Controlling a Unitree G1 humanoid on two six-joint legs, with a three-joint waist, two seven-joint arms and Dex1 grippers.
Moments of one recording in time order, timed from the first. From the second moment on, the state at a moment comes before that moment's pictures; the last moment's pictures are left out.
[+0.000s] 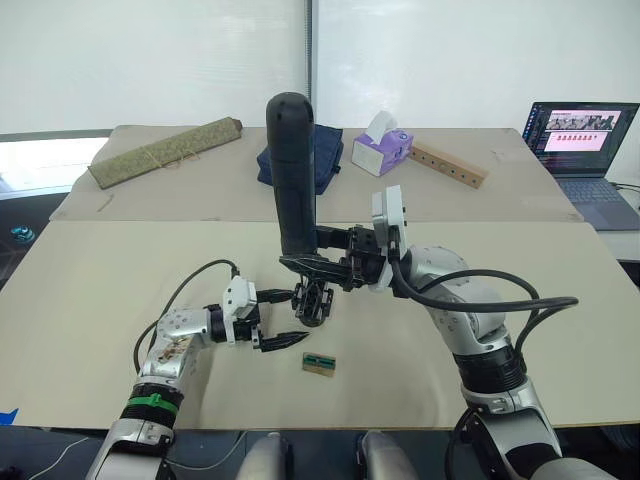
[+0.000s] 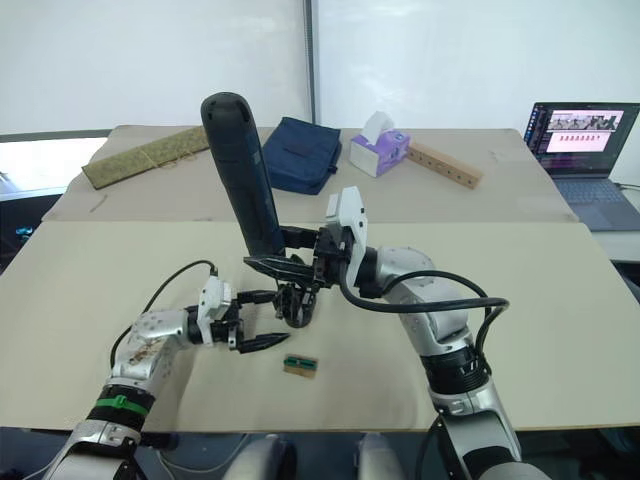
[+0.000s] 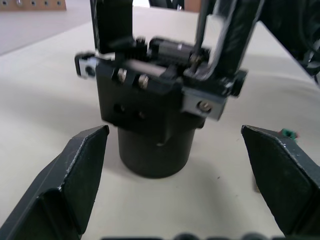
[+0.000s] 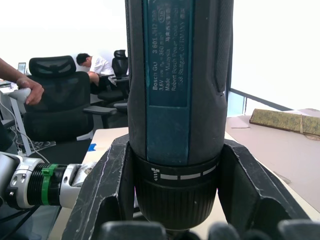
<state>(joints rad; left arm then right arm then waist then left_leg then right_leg) -0.36 0.42 -0.07 0.37 -0.31 -0.10 -1.28 -0.62 -0.26 0.15 -0.17 0.56 0.44 0.96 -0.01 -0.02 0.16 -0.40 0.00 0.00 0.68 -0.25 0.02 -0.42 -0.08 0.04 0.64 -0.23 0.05</state>
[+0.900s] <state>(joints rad) -0.43 0.37 -0.10 0.46 -0.25 -0.13 -1.21 -0.62 -0.25 0.15 -0.17 0.53 0.44 0.96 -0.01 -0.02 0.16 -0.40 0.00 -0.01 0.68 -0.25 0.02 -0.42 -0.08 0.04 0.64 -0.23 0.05</state>
